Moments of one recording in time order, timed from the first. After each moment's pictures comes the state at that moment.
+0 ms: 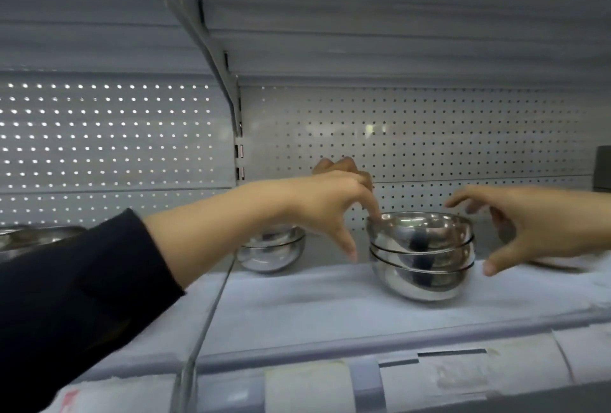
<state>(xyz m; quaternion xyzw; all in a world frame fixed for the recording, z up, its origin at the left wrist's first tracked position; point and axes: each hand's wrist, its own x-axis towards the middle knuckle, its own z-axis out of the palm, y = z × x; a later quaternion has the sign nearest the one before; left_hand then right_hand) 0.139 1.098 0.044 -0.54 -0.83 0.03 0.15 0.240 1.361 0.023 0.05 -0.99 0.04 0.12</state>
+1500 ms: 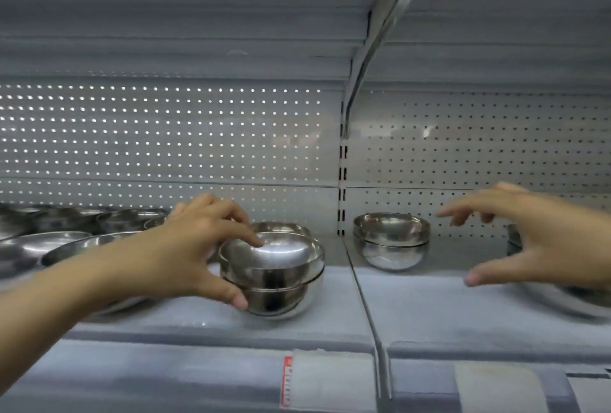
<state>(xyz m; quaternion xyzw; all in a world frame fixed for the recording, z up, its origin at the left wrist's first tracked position) 0.168 0.779 -0.003 -0.35 -0.92 -0.02 0.19 0.221 1.172 0.021 0.17 -0.97 0.03 0.19</state>
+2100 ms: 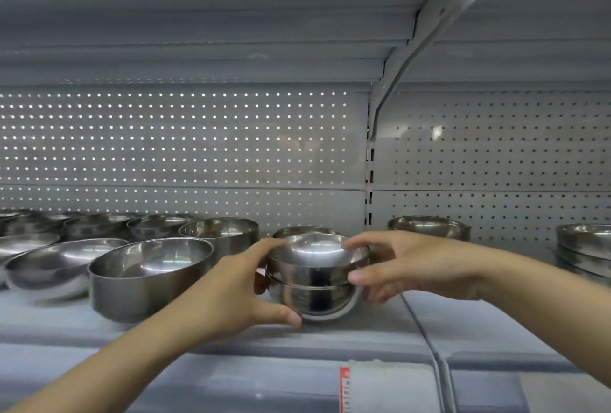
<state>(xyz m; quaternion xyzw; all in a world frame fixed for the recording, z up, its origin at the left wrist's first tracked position) 0.153 0.775 -0.056 -0.27 -0.90 -0.31 0.15 0.168 1.029 -0.012 0.18 -0.86 0.47 -0.12</state>
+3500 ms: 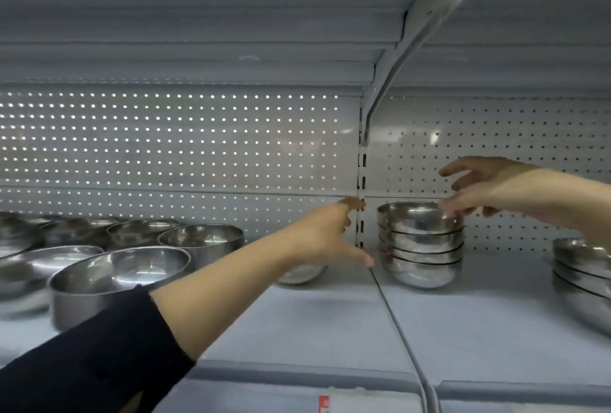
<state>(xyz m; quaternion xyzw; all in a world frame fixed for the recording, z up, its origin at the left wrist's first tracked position) 0.092 0.887 0.000 -0.31 -0.90 -0.29 0.08 0.139 1.139 0.063 0.04 -0.95 0.30 0.11</state>
